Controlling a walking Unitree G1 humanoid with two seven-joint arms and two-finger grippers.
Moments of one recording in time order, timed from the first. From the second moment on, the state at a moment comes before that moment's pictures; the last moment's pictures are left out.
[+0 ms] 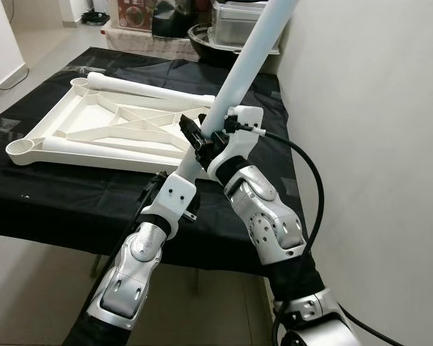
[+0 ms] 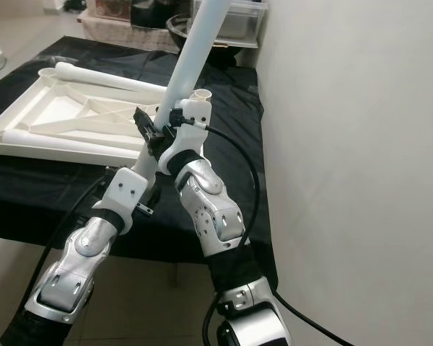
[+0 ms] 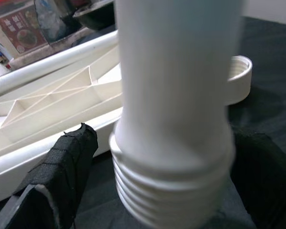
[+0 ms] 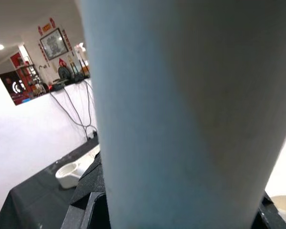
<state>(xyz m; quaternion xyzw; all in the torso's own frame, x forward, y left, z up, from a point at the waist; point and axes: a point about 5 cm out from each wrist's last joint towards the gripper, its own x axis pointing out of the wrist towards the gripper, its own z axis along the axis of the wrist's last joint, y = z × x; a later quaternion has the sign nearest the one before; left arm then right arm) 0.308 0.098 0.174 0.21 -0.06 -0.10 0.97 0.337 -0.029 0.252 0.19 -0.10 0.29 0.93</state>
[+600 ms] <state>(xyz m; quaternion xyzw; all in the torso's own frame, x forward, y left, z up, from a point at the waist) 0.314 0.092 0.170 0.20 -0.07 -0.11 0.97 0.332 -0.030 0.252 0.19 -0.10 0.30 0.93</state>
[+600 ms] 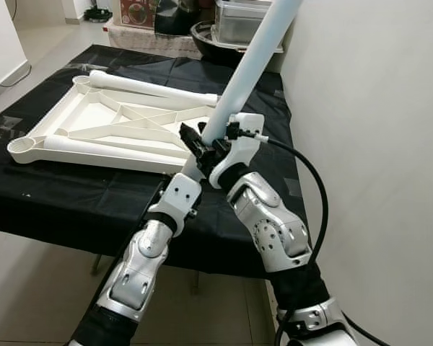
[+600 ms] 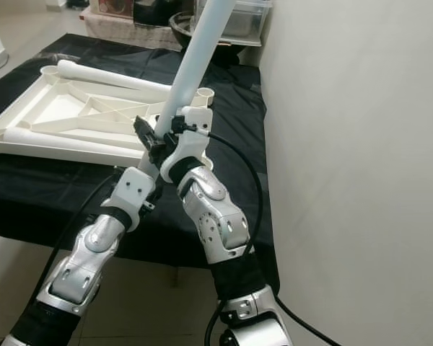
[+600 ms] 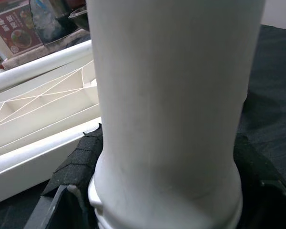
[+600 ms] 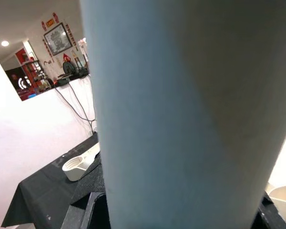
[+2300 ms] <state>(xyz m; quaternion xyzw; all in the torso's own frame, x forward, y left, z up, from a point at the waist) 0.237 0.123 0.160 0.03 0.05 -0.43 0.90 0.302 -0.051 0.232 0.11 0.01 0.70 0.71</state>
